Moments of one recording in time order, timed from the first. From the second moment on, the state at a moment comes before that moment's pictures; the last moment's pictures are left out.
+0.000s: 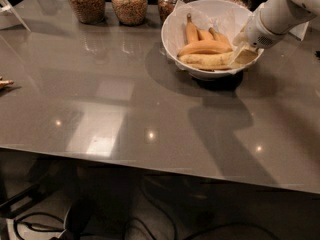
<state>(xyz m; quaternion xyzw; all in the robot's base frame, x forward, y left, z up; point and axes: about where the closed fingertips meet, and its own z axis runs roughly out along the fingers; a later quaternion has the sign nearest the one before) 0.688 -0.230 0.893 -0.59 0.75 -0.08 0.28</state>
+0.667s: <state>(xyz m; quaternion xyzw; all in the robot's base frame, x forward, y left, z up) 0.693 -0.230 0.877 -0.62 0.75 -0.09 0.23</state>
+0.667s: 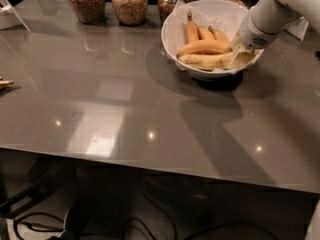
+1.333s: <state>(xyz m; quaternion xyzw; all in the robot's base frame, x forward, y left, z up) 0.692 -0.218 0.878 -0.65 0.73 -0.09 0.20</state>
